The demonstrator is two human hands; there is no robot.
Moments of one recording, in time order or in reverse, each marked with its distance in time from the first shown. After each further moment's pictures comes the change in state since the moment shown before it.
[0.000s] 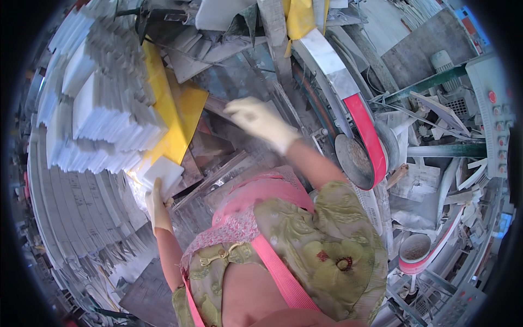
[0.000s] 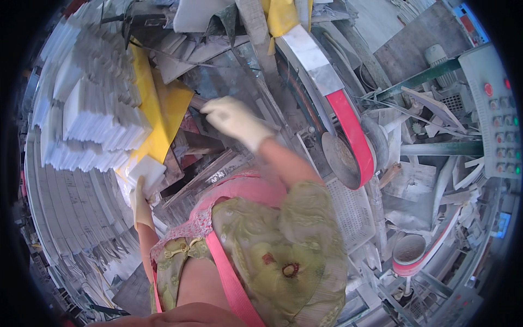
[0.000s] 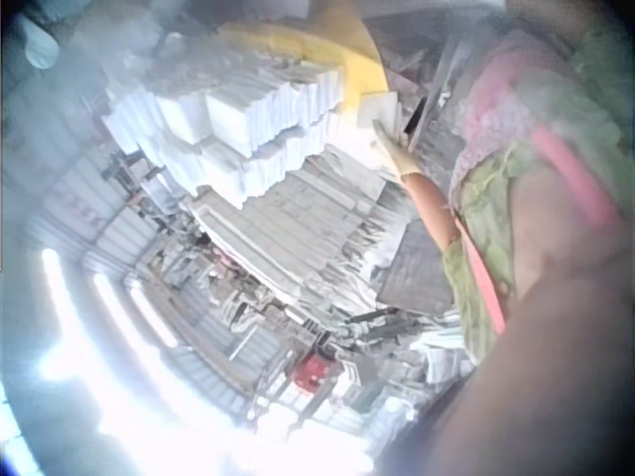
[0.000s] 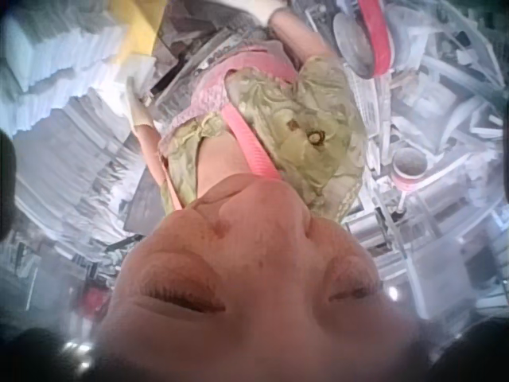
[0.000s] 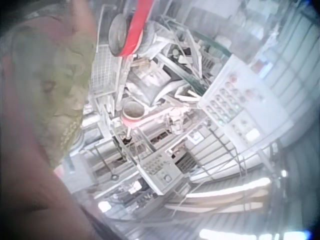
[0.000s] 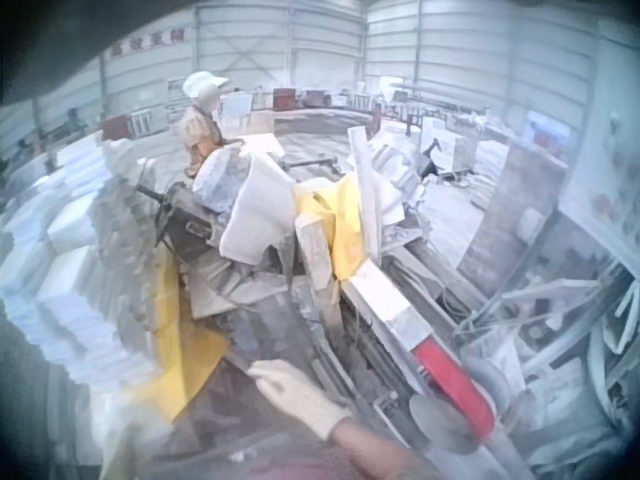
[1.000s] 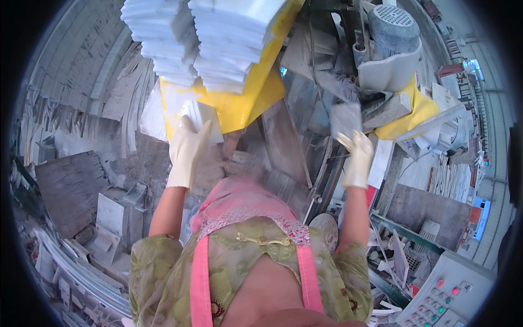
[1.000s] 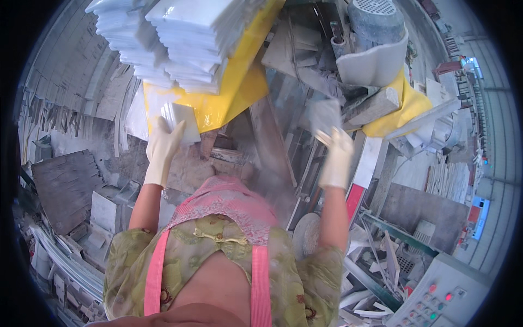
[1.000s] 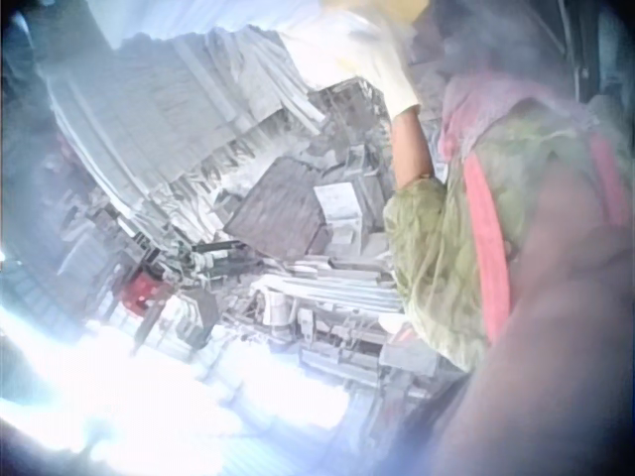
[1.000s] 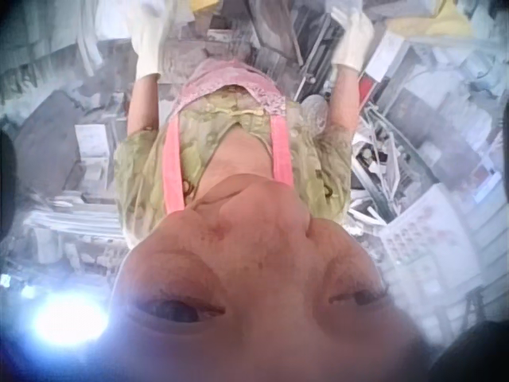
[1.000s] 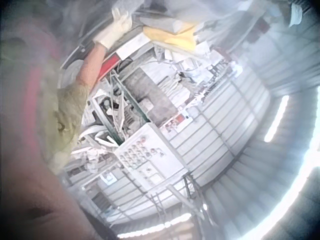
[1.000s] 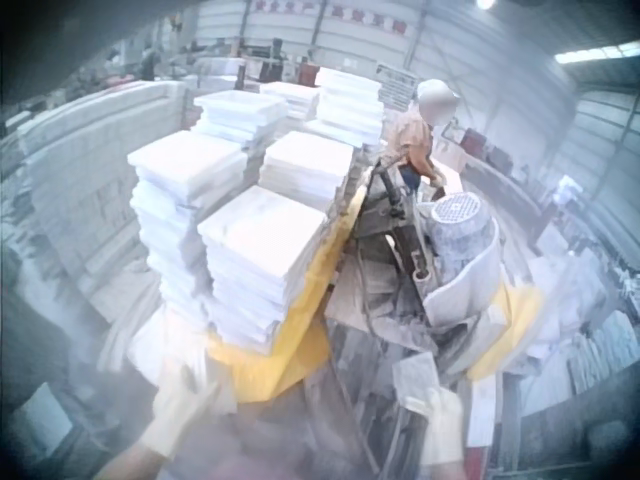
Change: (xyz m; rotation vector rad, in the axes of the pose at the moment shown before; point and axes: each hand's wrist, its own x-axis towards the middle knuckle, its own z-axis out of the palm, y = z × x) left_hand 0.002 0.018 0.043 0.560 0.348 0.022; right_hand 0.080 -0.007 -0.063 0.247 0.169 0.656
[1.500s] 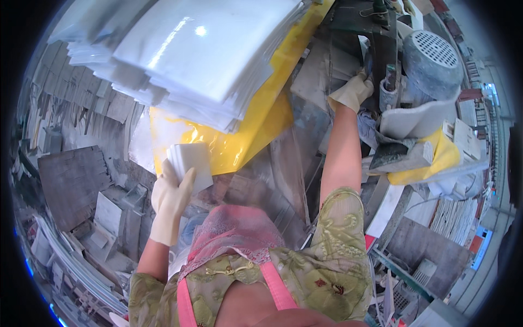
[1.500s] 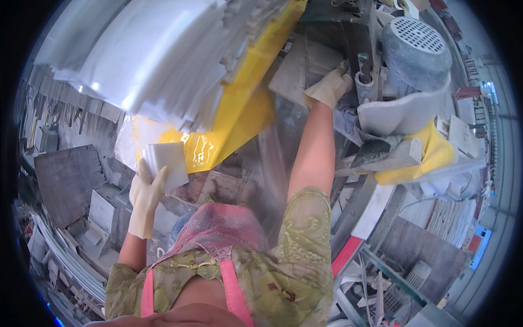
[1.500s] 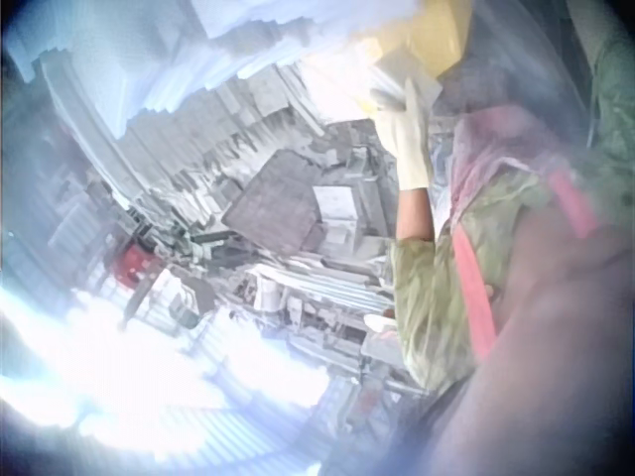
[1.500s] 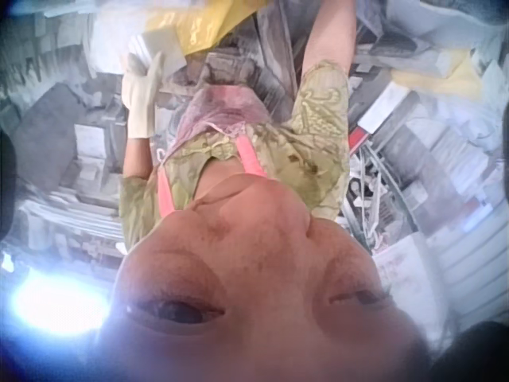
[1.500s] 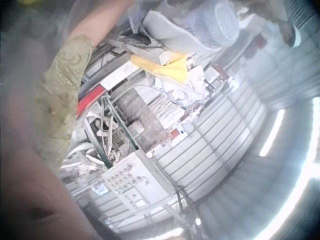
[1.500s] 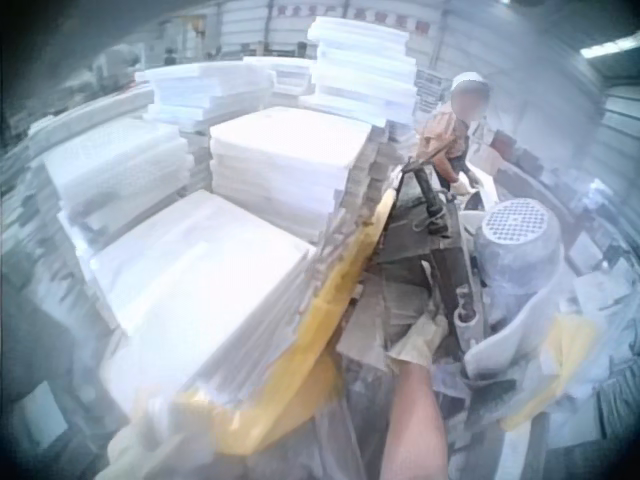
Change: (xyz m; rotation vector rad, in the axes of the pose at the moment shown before) left_hand -0.008 0.005 -0.005 0.109 -0.116 -0.226; right_hand 0.308 0.015 0.205 0.097 0.335 -0.225
